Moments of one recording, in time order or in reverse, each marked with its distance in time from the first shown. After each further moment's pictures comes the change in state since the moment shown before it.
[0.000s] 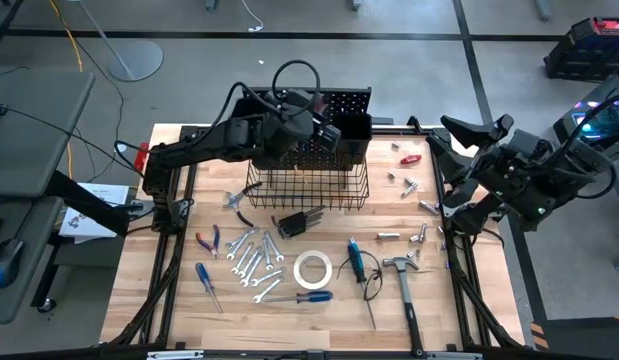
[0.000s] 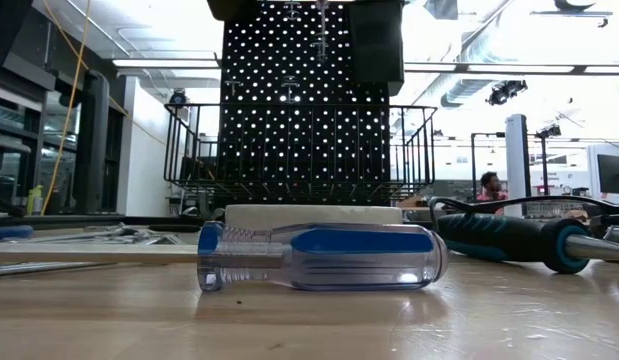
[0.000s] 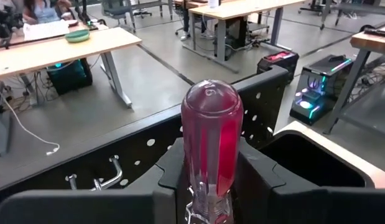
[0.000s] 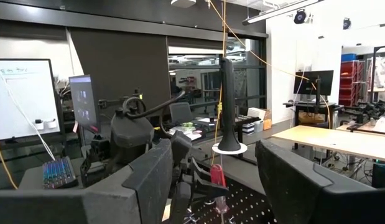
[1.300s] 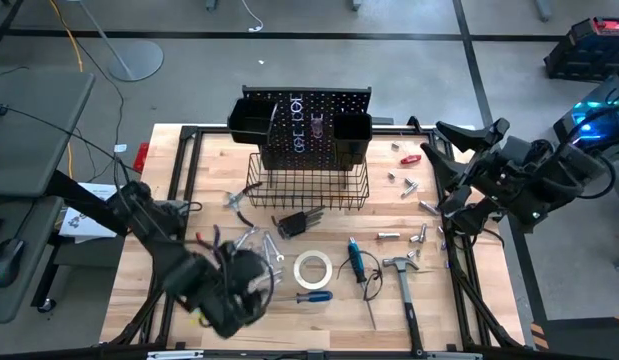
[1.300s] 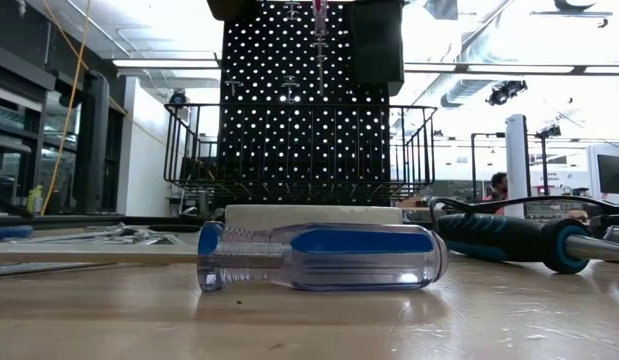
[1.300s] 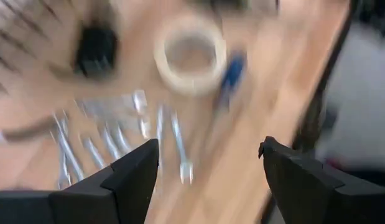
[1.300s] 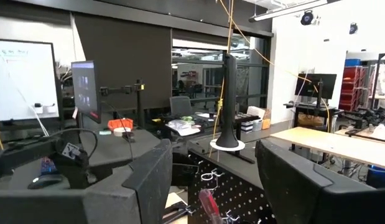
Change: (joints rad) left arm -0.804 -0.106 -0.414 -0.559 0.480 -0.880; right arm 0.000 0.000 0.000 -0.119 0.000 0.052
